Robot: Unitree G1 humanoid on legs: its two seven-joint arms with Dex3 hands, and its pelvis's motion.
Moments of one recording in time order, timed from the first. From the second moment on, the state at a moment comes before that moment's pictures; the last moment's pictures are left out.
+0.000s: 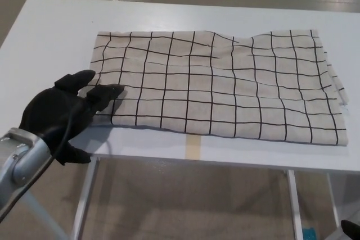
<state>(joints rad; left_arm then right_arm) -0.55 0.63 -0.33 0.71 0.88 -0.46 0.21 0.18 -0.19 -0.21 0.62 -0.02 -0.38 0.01</state>
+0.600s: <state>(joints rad) -0.54 0.65 -0.33 0.61 0.88 -0.46 0.19 0.18 -0.19 -0.21 0.62 -0.02 -0.37 0.01</state>
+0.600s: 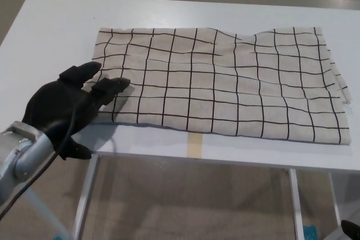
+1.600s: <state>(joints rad) -0.33 0.77 -0.18 0.16 0.63 -0.50 -0.09 0.20 -0.19 -0.21 0.63 -0.02 -0.38 0.01</state>
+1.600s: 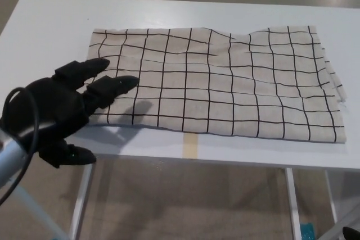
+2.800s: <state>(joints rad) -0.70 0.55 -0.47 0.75 0.93 -0.41 0.32 0.21 -0.19 -0.21 0.60 -0.01 -0.37 0.01</state>
